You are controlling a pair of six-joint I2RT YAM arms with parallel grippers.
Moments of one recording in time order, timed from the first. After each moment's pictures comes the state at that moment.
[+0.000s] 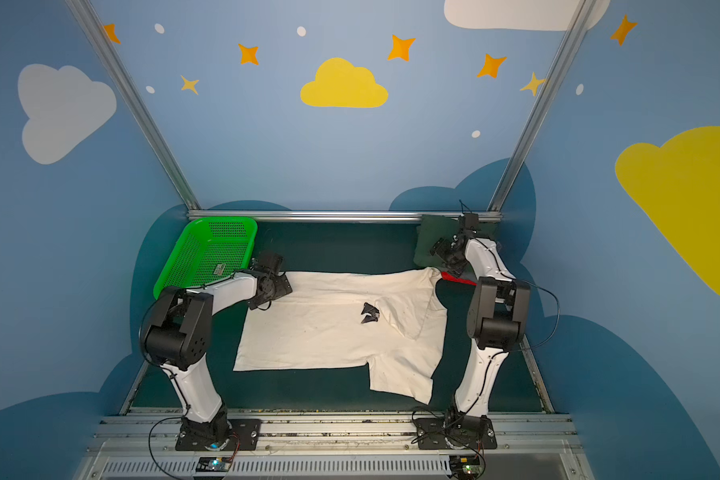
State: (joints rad) left arm -0.25 1.85 1.14 -0.44 -0.28 -0.68; right arm -0.05 1.97 1.67 -0.77 -0.25 0.57
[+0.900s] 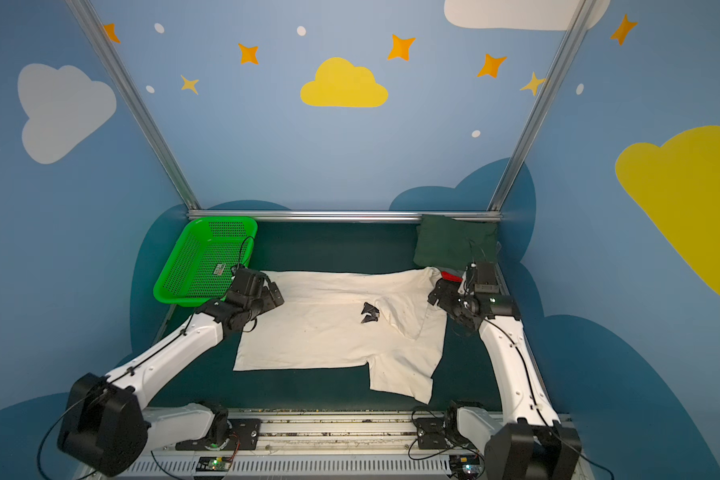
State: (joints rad) left arm -0.35 1.20 0.80 -0.48 -0.30 -0.74; right arm -0.01 1.06 0.94 -0.88 -0.21 0.52
